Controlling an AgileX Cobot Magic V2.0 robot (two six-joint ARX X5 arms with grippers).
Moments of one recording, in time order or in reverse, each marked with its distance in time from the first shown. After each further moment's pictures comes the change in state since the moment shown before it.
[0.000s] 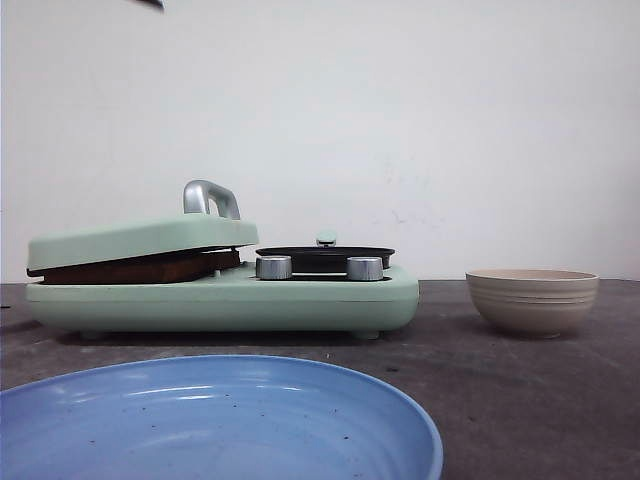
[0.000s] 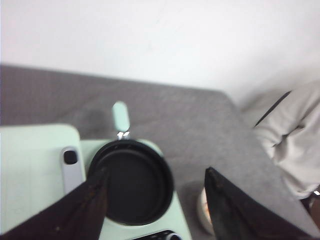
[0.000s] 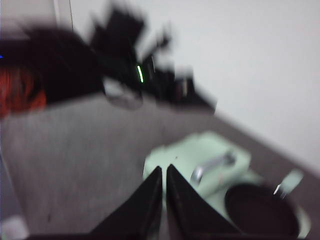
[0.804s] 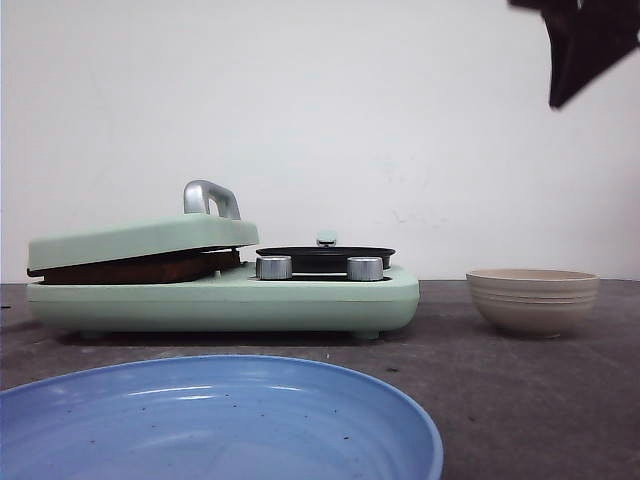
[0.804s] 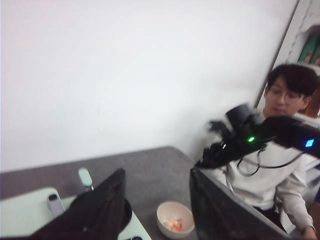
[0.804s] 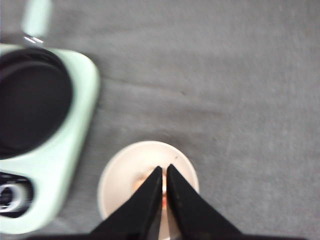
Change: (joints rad) left arm -0.124 -0.657 0.008 -0.298 -0.068 0.149; right arm -1.022 0.466 -0.005 -0.108 -0.336 0.039
